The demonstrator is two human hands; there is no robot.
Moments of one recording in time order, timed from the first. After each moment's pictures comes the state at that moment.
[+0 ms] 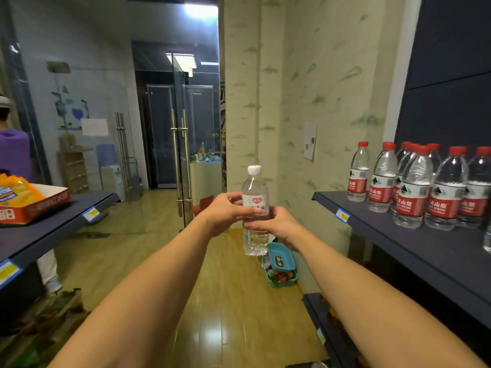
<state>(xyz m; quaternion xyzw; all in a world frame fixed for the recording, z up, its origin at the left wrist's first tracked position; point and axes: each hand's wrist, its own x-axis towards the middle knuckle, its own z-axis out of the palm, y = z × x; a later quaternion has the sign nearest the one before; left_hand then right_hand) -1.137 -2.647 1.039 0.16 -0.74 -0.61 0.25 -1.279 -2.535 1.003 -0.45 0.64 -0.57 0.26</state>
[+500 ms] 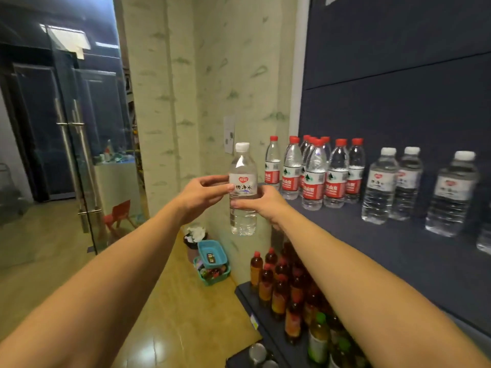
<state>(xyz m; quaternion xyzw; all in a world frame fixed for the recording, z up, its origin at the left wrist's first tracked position) -1.251 -2.591 1.069 0.02 -0.71 -0.68 0.19 -1.356 -2.423 1.045 -0.34 0.70 -0.62 0.11</state>
